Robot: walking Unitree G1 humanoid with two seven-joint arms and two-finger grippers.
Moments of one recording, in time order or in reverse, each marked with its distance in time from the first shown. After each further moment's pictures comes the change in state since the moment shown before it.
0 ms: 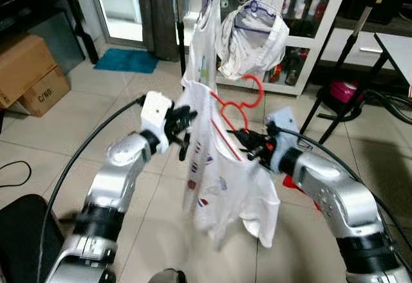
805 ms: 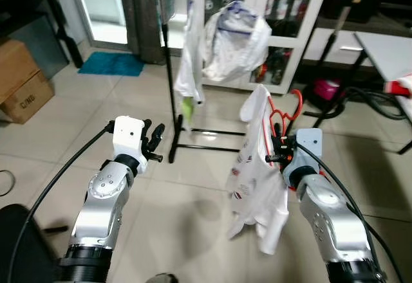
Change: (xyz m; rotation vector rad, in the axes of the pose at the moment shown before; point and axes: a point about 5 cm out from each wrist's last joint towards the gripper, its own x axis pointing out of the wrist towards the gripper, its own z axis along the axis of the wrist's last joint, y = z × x) left arm -0.043 0.009 -0.027 0.043 0.040 0.392; right arm -0.011 -0.023 -0.037 0.073 -0.050 -0.535
